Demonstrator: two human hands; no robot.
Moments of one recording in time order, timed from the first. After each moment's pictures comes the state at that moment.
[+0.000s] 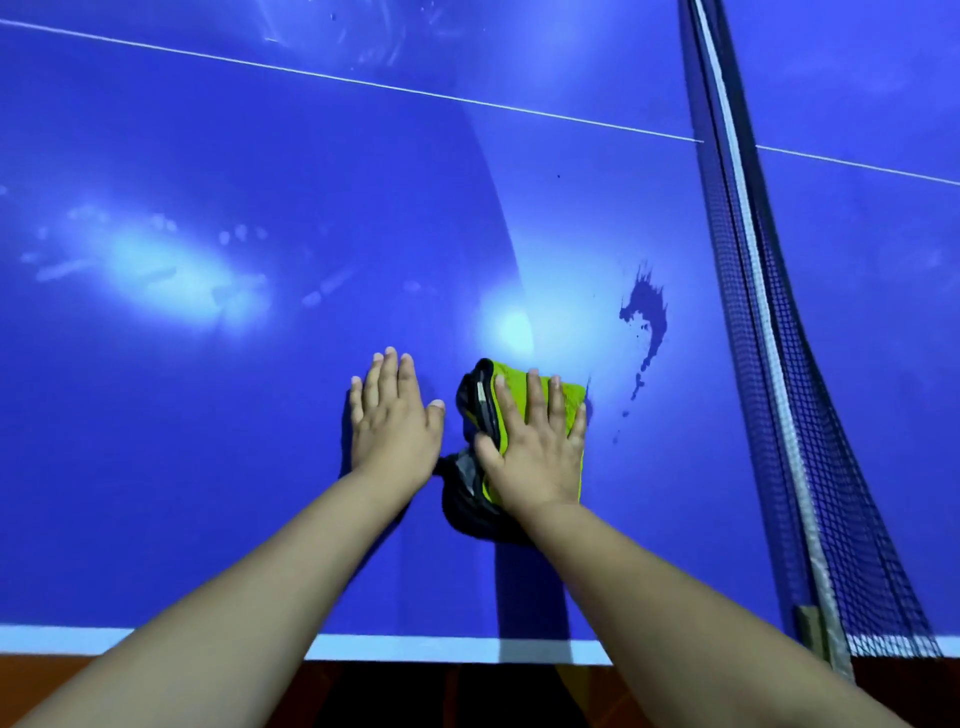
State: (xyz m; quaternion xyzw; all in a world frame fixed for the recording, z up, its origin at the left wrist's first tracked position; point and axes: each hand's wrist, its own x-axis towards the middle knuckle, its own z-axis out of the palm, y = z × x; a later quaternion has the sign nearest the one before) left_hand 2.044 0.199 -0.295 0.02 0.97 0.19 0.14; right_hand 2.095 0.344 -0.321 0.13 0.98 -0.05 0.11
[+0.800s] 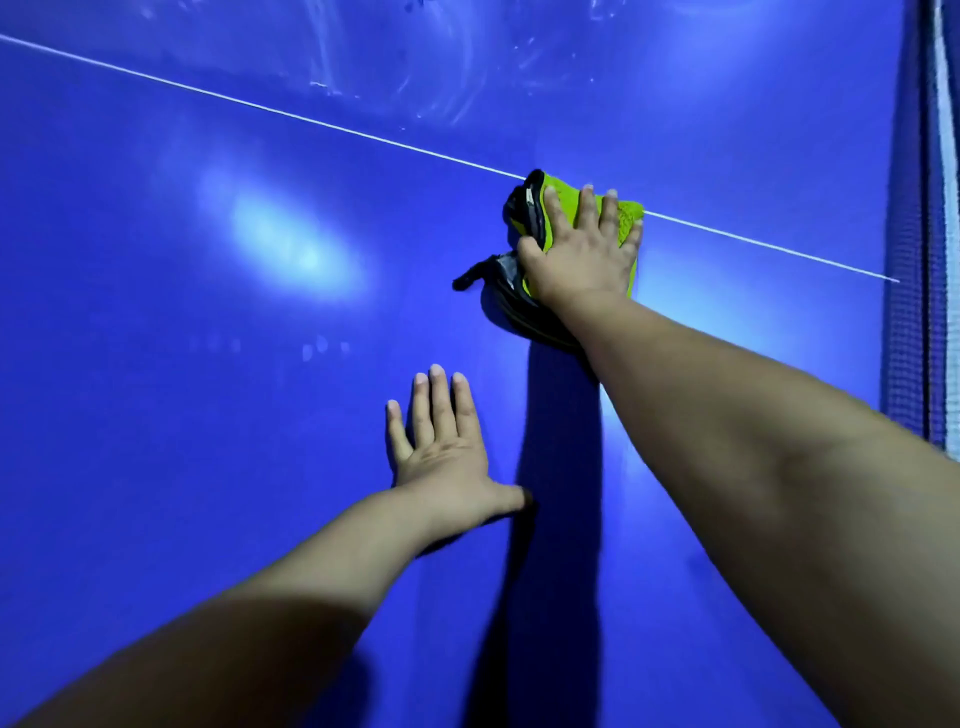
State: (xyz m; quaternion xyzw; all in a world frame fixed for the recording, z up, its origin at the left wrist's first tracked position) left_hand 1.841 0.296 -0.322 -0.05 0.95 0.09 0.31; right_hand 1.648 0.421 -0.337 0.05 0.99 -0.05 0.08
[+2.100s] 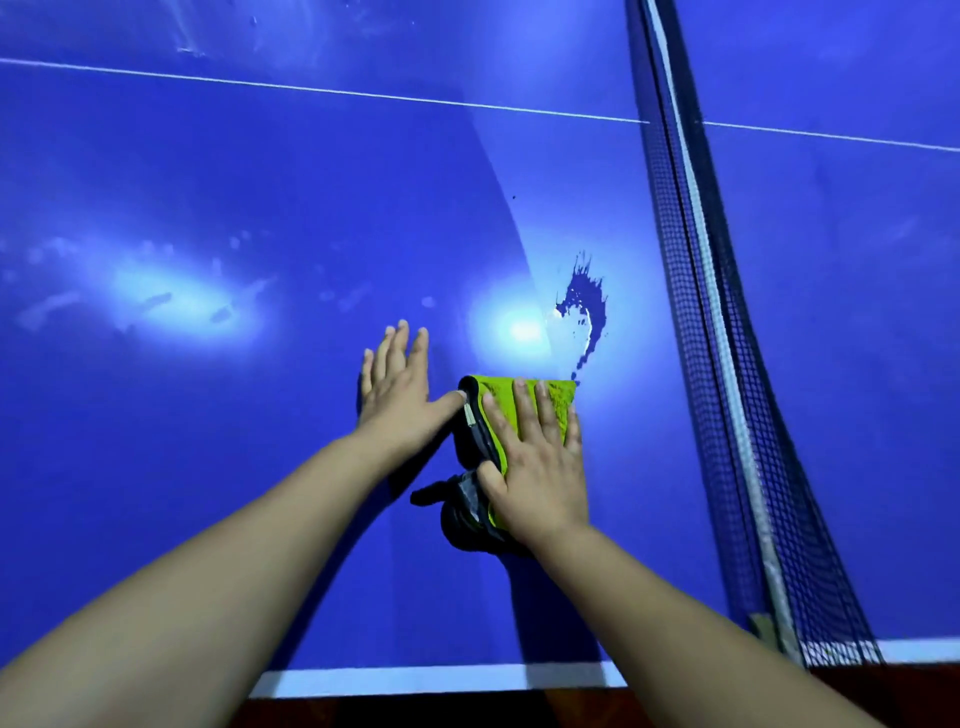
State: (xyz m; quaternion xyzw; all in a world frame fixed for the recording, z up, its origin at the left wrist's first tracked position) left_hand 2.012 0.295 -0.311 0.10 0.95 0.24 0.18; right_hand 2.118 0.435 -0.324 0.06 0.99 -0.06 0.07
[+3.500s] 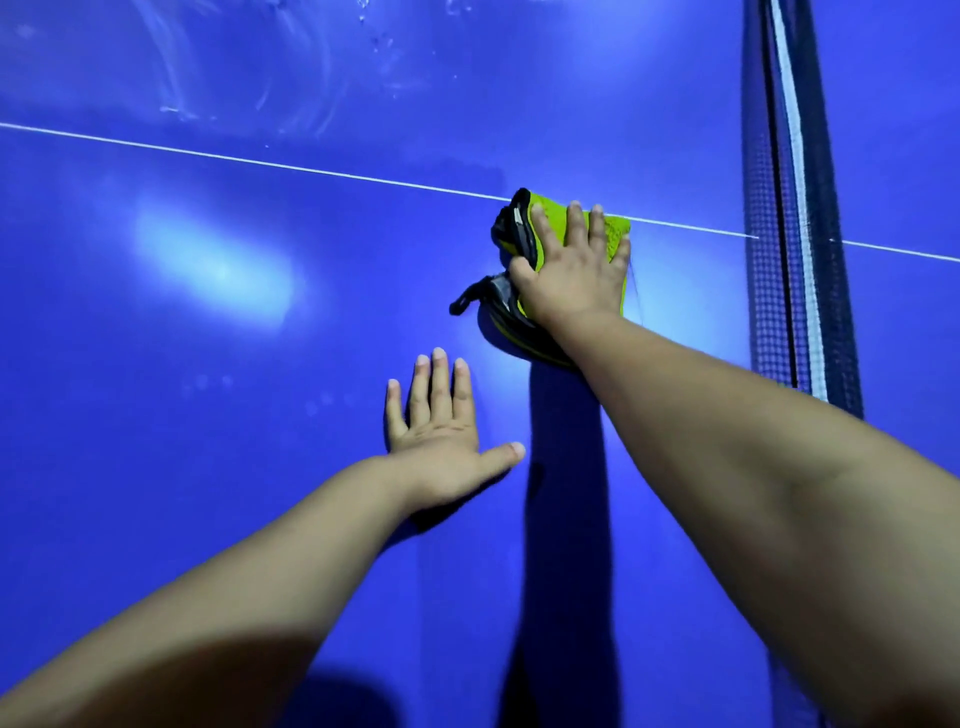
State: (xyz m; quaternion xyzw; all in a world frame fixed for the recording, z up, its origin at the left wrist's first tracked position) left_hand 1.812 0.377 -0.318 0.08 0.93 0.09 0.34; right_hand 1.680 0.537 -0.336 0.10 0.99 -0.04 0.08
